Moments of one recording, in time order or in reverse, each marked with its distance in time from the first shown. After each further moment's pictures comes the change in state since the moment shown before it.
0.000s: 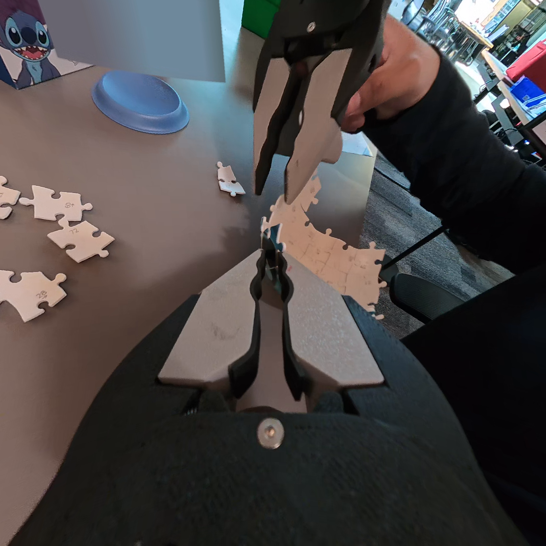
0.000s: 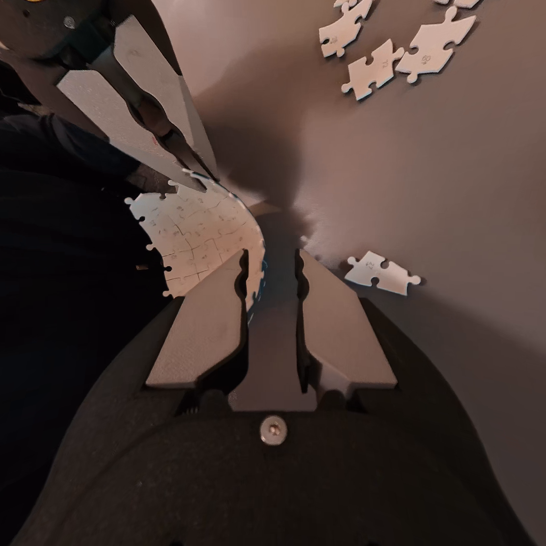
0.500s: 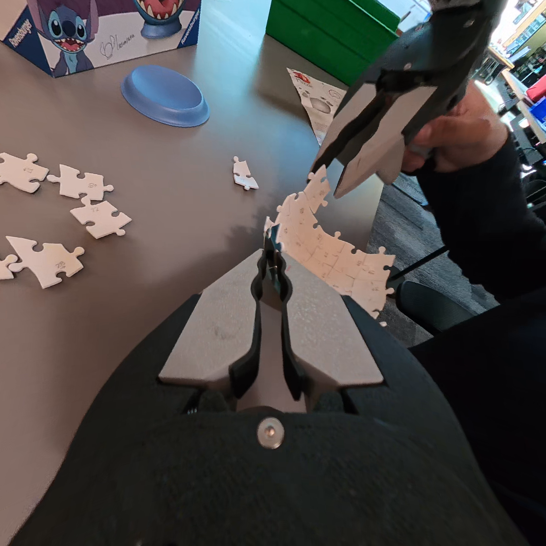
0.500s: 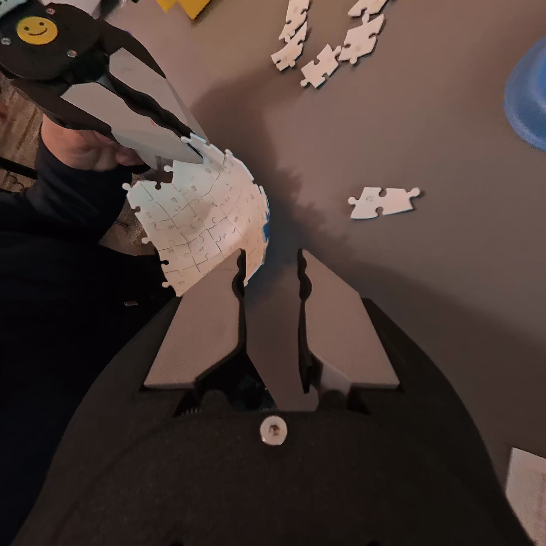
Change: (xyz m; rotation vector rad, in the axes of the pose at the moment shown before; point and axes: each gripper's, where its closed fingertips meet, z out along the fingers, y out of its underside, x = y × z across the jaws) left arm -0.006 0.005 -0.008 0.026 -0.060 -0.041; right arm -0.013 0.030 -0.018 0.255 0.199 0.138
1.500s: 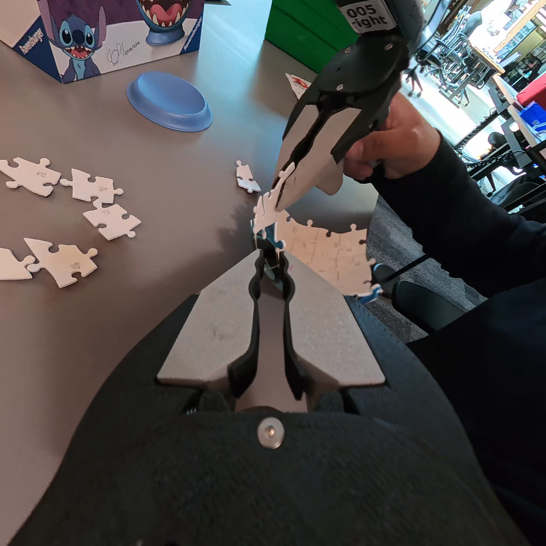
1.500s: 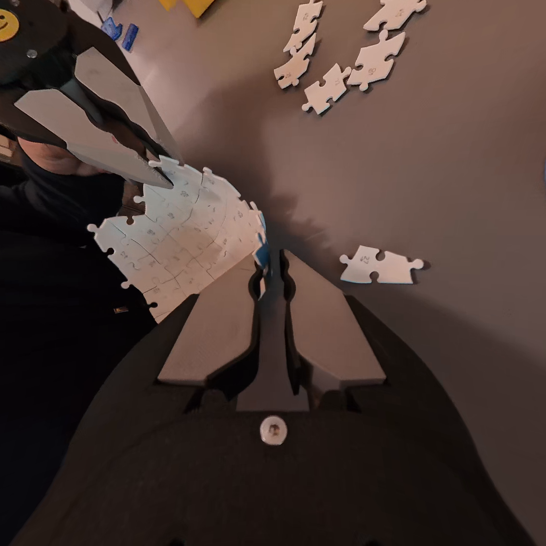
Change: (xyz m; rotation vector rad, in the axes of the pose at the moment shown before) left arm -0.004 -0.005 -0.007 0.004 0.016 -0.007; right arm 0.013 -0.022 0.043 -0.040 -0.090 -0.036
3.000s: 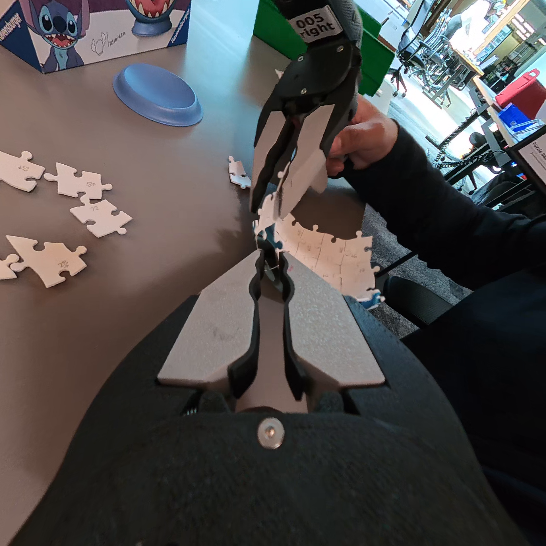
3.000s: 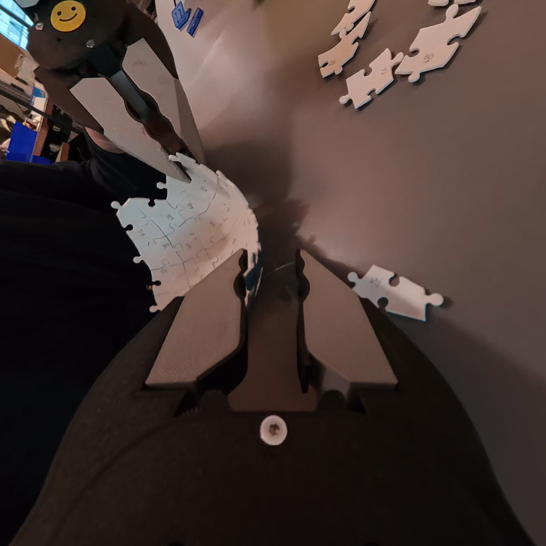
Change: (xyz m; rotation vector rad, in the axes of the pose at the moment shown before) left arm 0.002 0.004 0.000 -0.004 0.044 -0.009; right arm -0.005 0.002 0.009 -0.040 -0.235 -0.033
